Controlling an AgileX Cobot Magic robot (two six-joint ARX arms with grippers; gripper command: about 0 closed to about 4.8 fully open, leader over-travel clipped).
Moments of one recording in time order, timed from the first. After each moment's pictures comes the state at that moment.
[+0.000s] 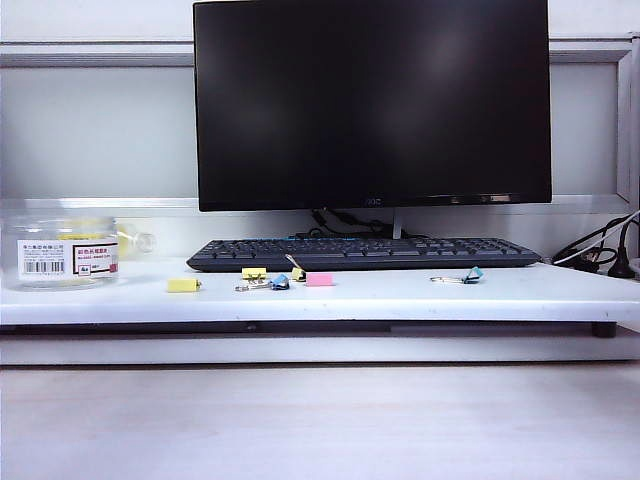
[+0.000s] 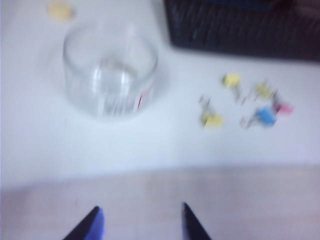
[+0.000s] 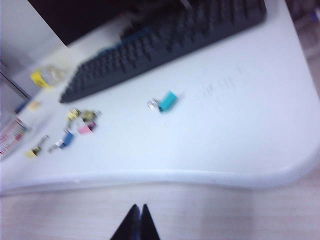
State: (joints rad) left arm -0.31 0.41 0.48 -0.54 -0.06 -0.30; right arm 0.09 0.00 0.01 -0.15 -0.31 0.46
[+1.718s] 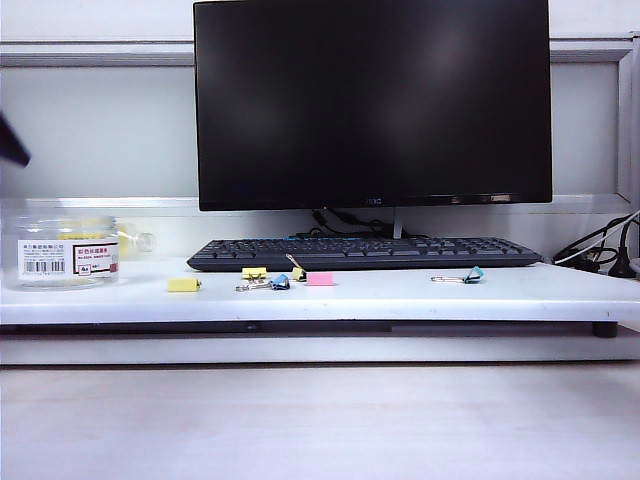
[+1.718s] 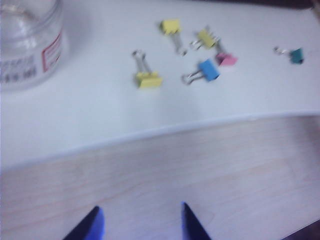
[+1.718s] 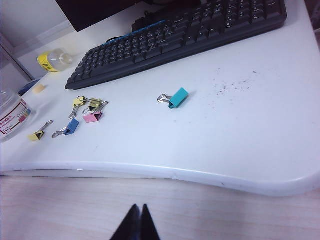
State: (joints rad) left arm -0.31 0.61 0.48 -0.43 0.22 -0.29; right arm 0.09 0.00 0.01 -0.15 -0.36 0.38
